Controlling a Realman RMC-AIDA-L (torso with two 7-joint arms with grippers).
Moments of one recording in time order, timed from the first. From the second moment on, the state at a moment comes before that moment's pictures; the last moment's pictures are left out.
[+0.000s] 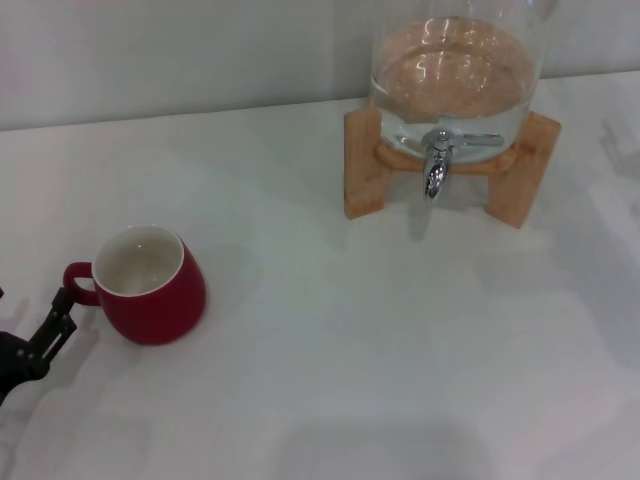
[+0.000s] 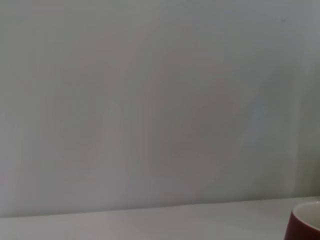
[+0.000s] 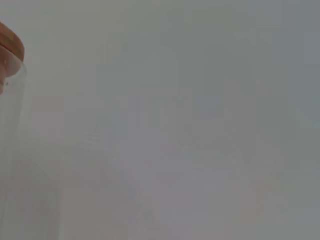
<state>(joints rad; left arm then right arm) -0.25 -2.10 -1.40 -0.13 0.07 -1.23 2.77 0.43 1.99 2.15 0.18 -0.31 1.14 -2.89</state>
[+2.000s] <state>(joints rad) -0.37 -2.08 -1.40 -0.14 0.08 -1.06 2.77 0.43 2.00 2.15 0.21 -0.31 1.16 -2.89</state>
